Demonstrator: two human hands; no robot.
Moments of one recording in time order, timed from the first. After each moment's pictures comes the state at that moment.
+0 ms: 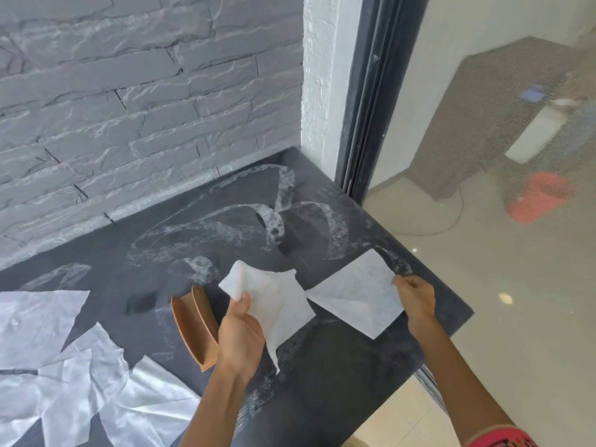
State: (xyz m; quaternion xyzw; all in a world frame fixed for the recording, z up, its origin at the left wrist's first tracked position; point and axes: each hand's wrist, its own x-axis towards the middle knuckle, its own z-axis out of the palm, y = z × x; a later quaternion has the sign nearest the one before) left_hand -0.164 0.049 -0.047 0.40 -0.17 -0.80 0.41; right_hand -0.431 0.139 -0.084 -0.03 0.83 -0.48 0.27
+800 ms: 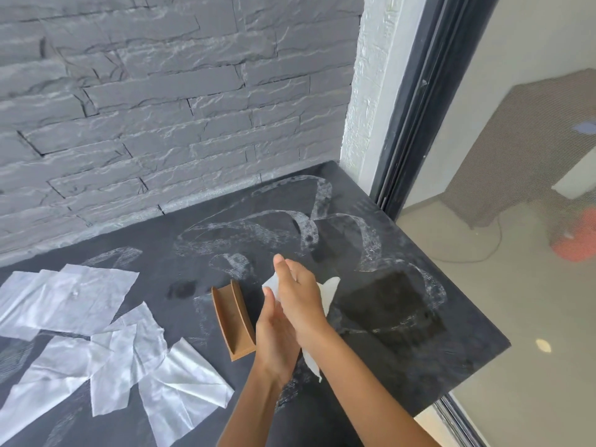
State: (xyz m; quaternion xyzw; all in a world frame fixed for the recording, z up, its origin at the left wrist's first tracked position) left_hand -0.156 0.064 -0.038 0.37 -0.19 -0.81 0.41; right_hand -0.213 0.054 0.018 -0.30 0.68 -0.48 0.47
